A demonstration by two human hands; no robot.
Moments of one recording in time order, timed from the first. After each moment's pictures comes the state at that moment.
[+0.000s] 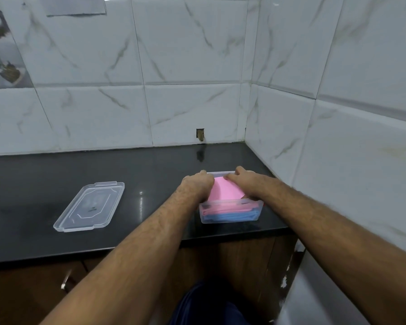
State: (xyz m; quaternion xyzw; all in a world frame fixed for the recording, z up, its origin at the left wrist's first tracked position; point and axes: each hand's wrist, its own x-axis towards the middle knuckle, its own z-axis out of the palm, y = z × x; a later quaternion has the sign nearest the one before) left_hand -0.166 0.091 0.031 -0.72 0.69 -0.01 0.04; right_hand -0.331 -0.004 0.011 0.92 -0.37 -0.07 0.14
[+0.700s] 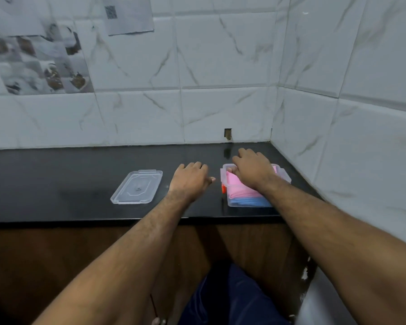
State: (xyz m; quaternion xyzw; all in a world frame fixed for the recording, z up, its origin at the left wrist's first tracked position) left_hand -0.102 0.199 0.017 -0.73 0.64 -0.21 -0.10; right_hand -0.285 0.094 0.046 0.90 -0.36 0.15 0.18
